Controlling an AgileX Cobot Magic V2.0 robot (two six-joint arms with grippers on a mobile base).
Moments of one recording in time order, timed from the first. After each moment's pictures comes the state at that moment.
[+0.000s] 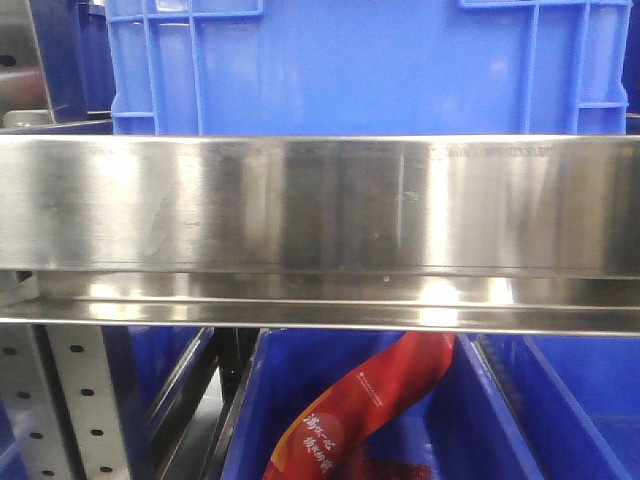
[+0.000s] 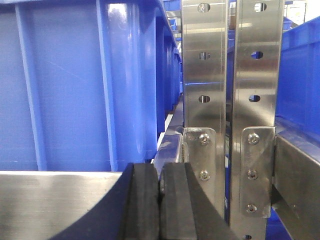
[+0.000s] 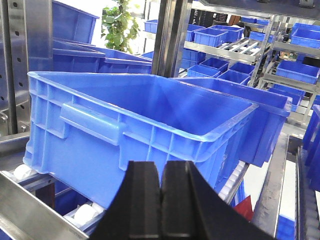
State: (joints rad) left arm 0.08 0.01 0.00 0.05 0.00 0.05; right arm 0.20 0.29 -0.69 0.16 0.51 -0.26
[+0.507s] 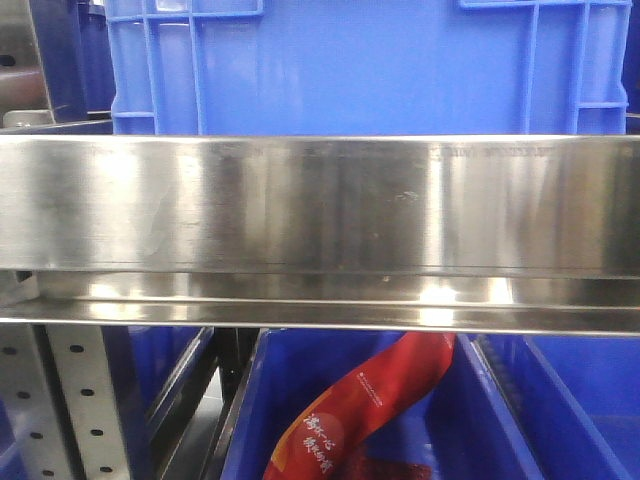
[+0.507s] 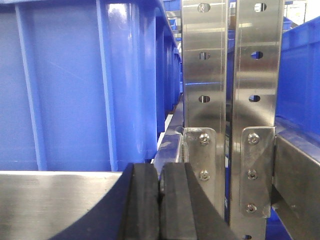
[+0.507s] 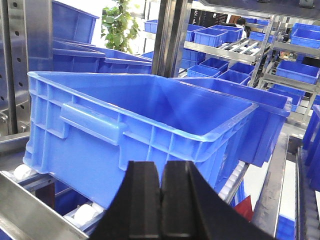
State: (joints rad) left arm 0.08 0.01 0.00 0.04 0.00 0.05; right arm 0.20 0.29 -0.69 0.16 0.51 -0.26
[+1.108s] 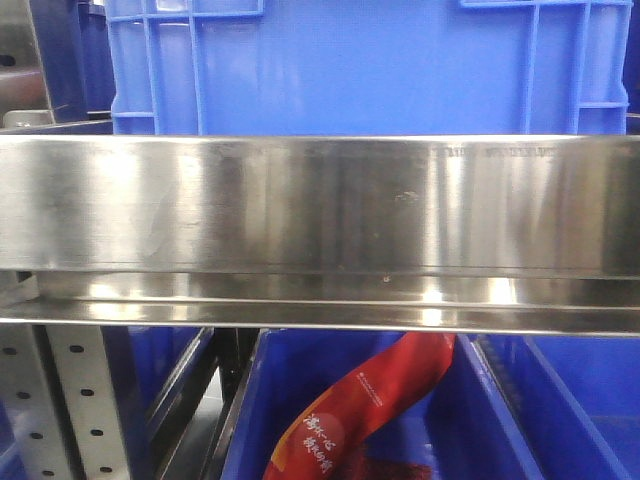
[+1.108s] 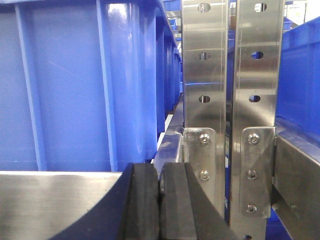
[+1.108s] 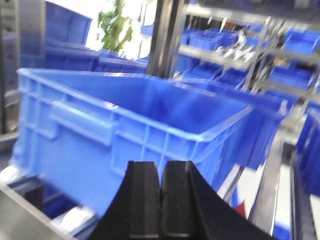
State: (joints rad) left arm 0.08 0.01 0.00 0.04 0.00 0.05; right arm 0.20 0.29 -0.58 0.13 0.35 -0.26
